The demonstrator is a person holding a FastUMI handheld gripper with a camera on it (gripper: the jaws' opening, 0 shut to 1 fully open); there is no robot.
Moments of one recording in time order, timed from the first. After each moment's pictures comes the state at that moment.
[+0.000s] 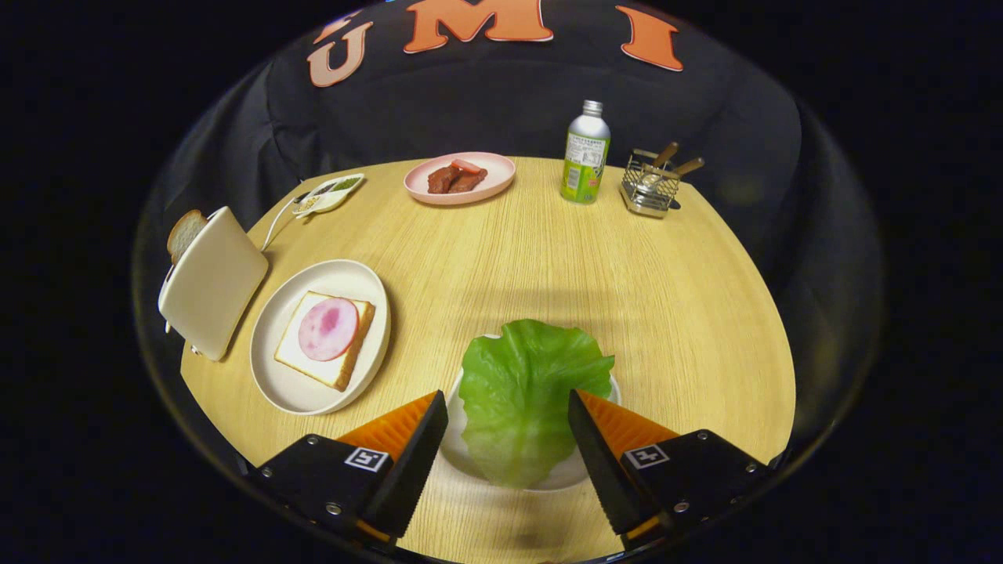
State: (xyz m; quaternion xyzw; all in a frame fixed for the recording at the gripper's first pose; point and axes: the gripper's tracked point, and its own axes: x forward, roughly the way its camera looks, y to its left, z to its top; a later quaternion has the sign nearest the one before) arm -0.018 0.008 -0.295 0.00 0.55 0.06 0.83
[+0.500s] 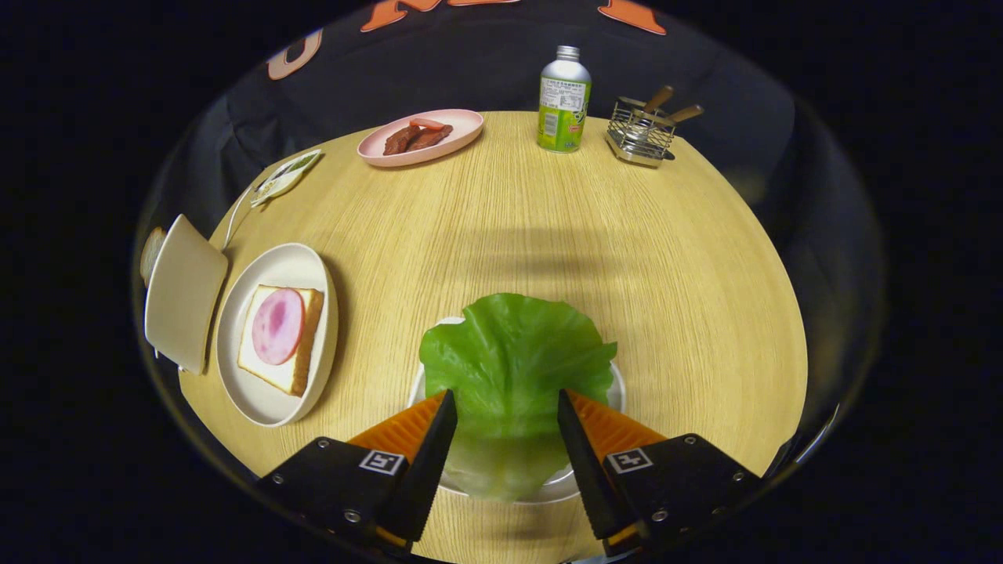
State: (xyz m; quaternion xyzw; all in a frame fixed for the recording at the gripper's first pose) arm -0.019 -0.005 -0.334 0.00 0.61 0.02 0.79
